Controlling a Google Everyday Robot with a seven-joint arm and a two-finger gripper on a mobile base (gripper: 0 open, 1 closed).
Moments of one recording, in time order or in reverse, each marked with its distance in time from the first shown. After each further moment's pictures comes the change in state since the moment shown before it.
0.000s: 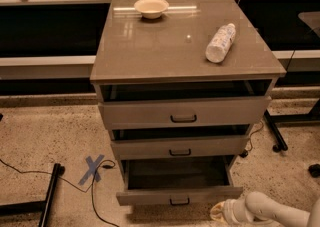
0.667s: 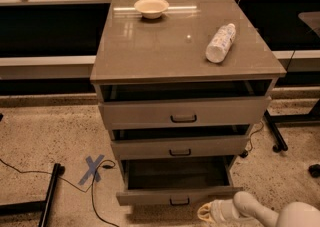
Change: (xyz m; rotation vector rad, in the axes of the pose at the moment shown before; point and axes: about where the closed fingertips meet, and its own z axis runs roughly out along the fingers) arm 0.010 -0.001 0.101 -0.059 -0.160 -0.103
